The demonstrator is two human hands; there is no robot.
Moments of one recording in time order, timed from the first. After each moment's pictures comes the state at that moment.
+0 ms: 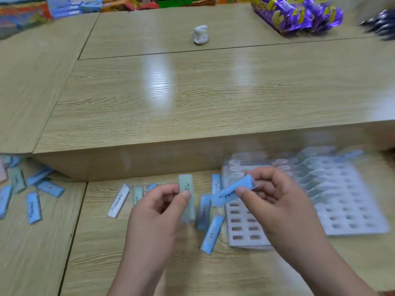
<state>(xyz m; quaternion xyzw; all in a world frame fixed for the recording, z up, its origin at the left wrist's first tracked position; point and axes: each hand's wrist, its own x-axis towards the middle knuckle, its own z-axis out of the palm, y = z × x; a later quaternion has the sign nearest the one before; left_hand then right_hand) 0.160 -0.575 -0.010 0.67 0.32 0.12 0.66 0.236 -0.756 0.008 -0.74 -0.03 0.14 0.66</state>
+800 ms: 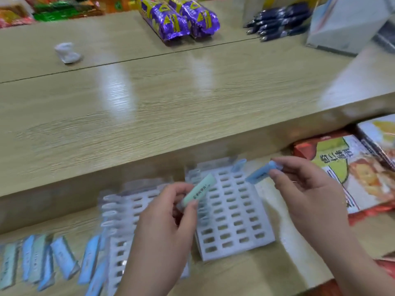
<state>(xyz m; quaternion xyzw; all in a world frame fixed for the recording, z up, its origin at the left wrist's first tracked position) 0.266 -0.762 0.008 0.85 0.13 0.01 0.50 0.333 -0.986 -0.005 -0.82 0.00 -0.10 0.56</state>
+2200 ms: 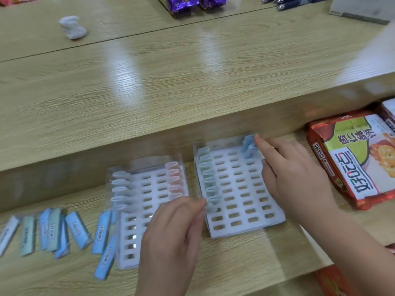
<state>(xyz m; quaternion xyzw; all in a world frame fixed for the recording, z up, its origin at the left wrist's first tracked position) 0.220 -0.763 -0.039 0.90 -0.02 0.24 0.35 0.346 -0.981 -0.055 -0.96 -0.19 -0.16 0.13</state>
